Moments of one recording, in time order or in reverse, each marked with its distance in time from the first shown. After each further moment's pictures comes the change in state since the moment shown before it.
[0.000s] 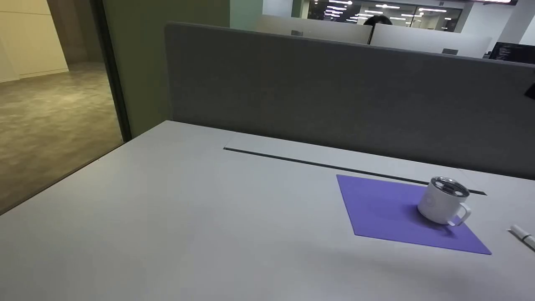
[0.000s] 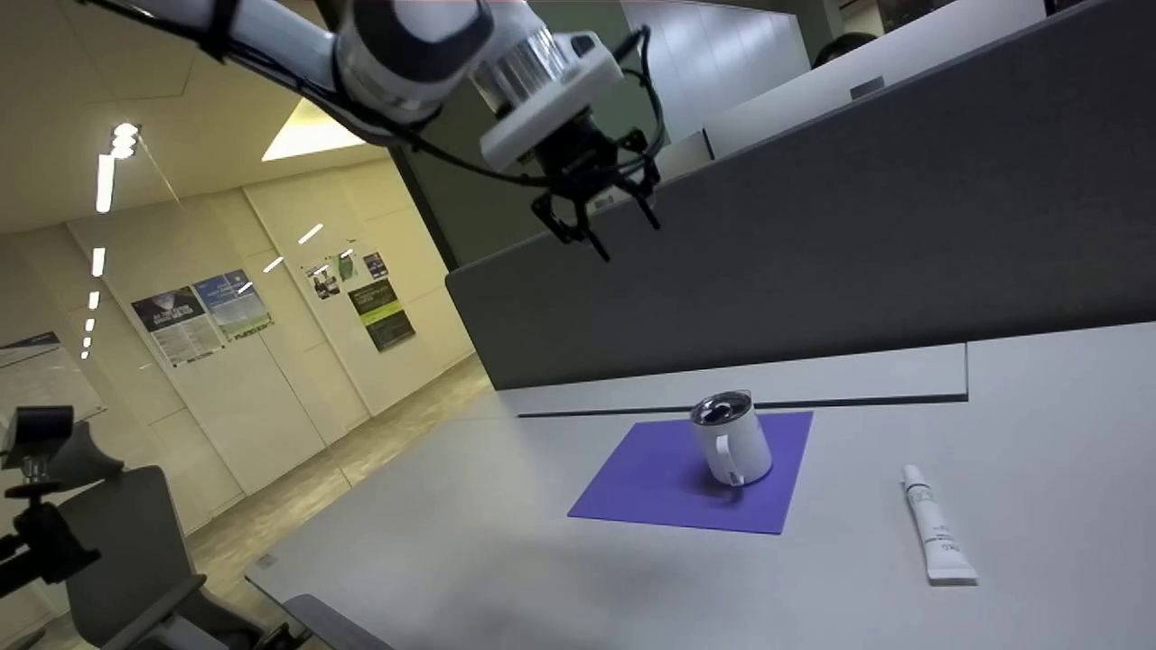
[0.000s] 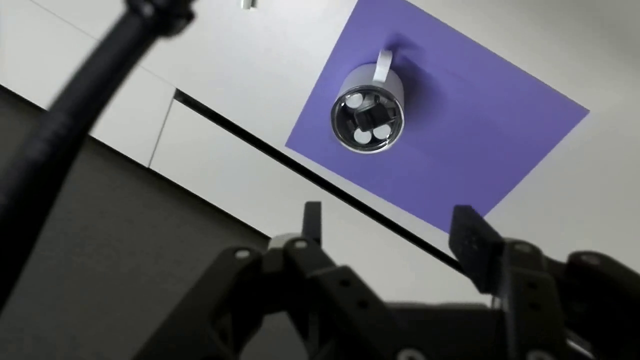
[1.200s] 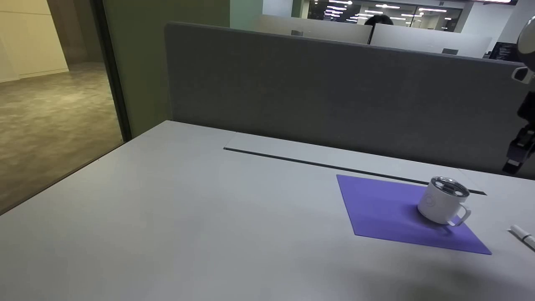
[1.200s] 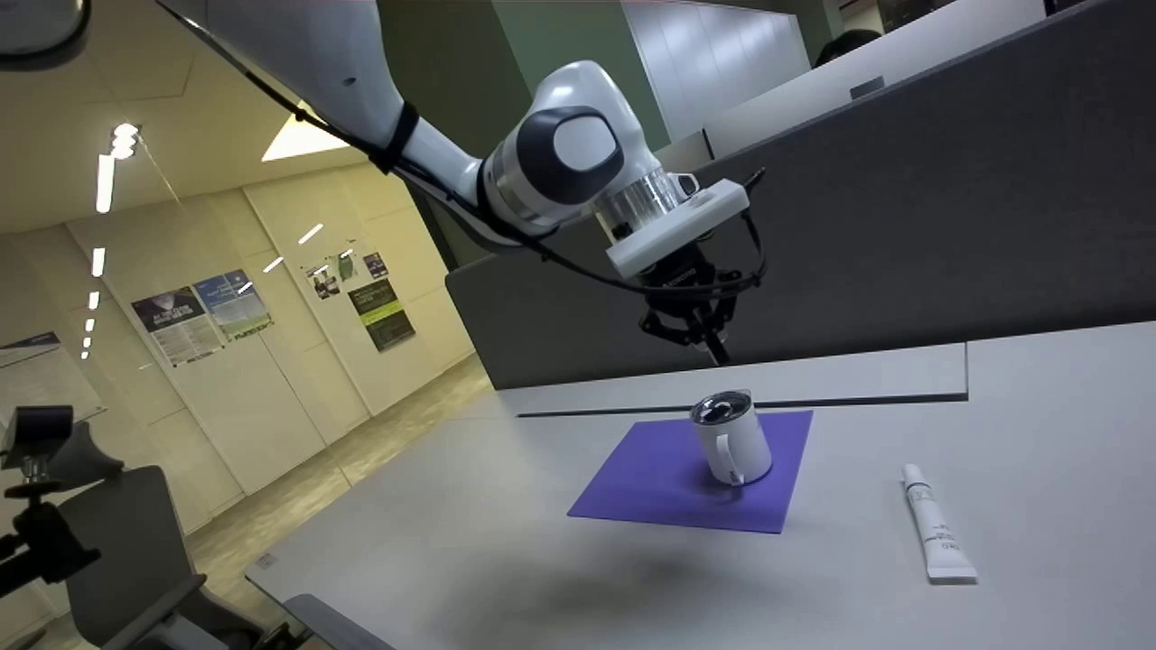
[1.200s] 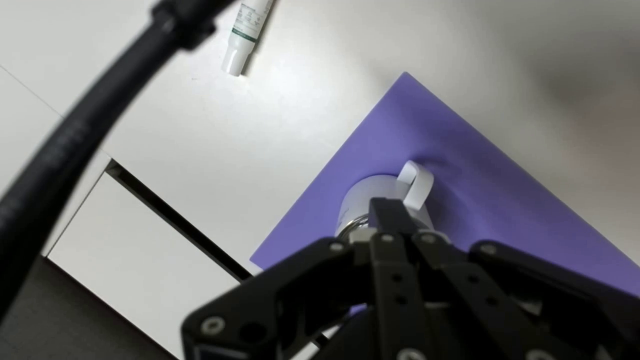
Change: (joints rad) arm -0.147 0.413 0.105 0.188 -0.135 0.035 -0.088
